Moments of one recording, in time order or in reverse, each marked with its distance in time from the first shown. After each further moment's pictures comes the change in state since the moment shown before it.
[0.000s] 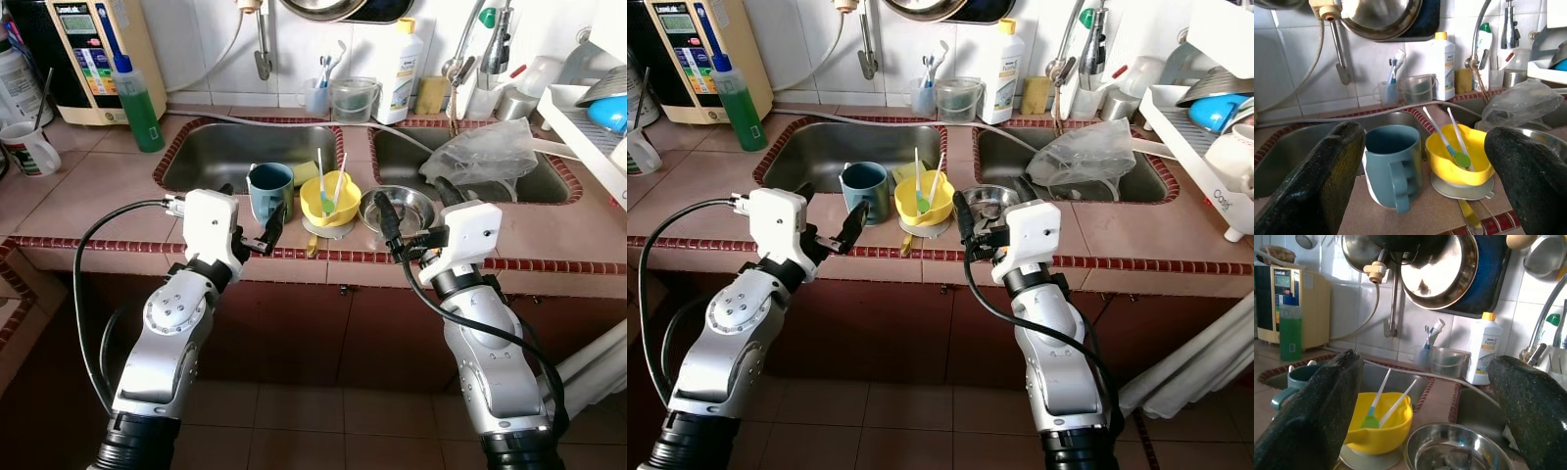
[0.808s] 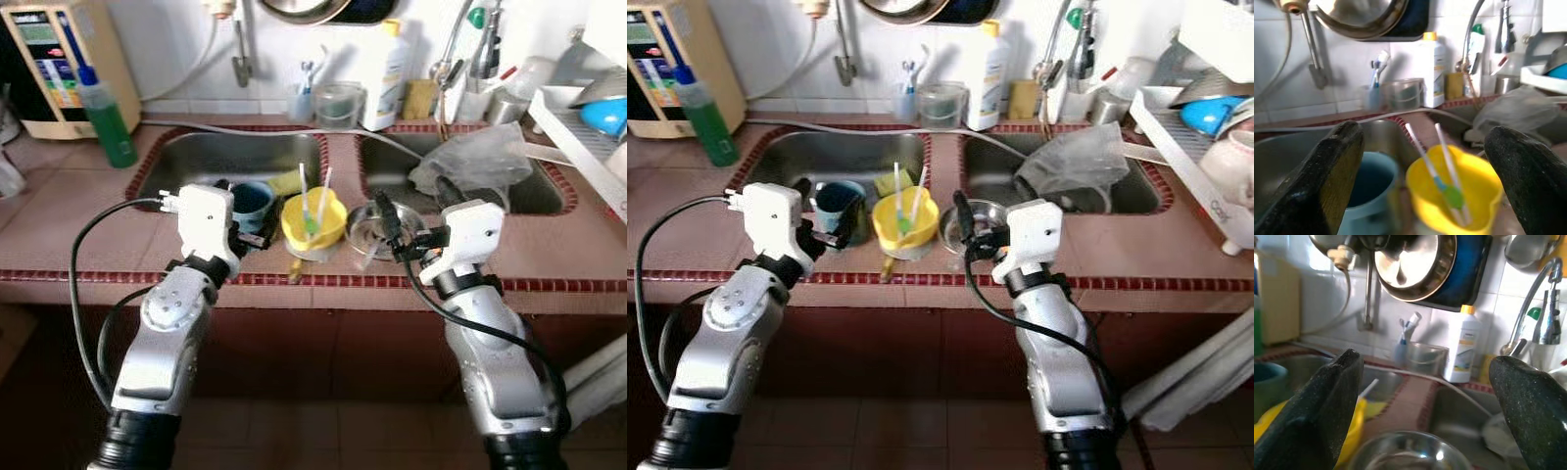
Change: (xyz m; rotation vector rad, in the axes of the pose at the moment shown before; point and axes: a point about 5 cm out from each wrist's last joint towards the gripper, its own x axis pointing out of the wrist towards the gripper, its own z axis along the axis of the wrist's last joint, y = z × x) left arm 0.005 -0.012 0.003 -0.037 -0.008 -0.030; right arm -0.005 -0.011 0.000 -0.027 0.010 -0.023
